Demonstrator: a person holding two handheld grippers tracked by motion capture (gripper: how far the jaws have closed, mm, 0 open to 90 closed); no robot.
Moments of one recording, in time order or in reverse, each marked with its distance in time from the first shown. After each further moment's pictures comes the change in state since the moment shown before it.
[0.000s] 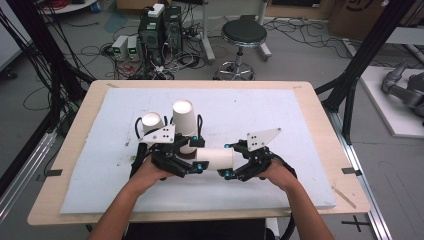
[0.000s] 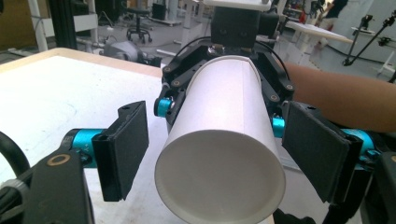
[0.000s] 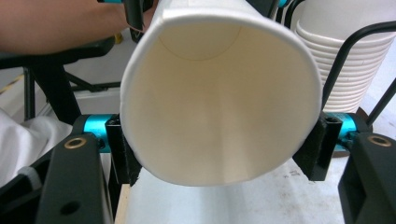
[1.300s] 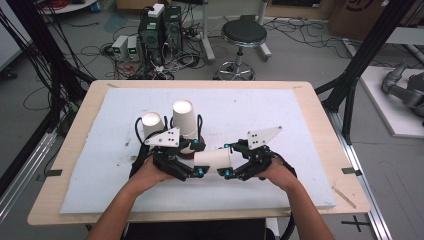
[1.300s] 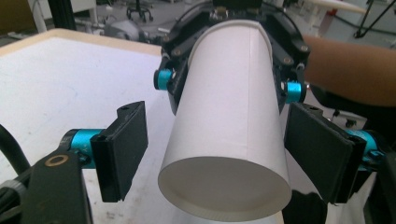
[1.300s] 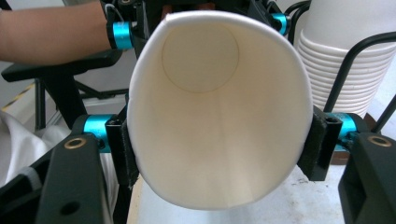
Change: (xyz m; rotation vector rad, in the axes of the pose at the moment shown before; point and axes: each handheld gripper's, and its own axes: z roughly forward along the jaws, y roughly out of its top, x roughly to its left) left arm -0.003 -0.002 0.005 0.102 0.018 0.028; right arm 0.001 0.005 -0.001 -0.018 0.026 0.027
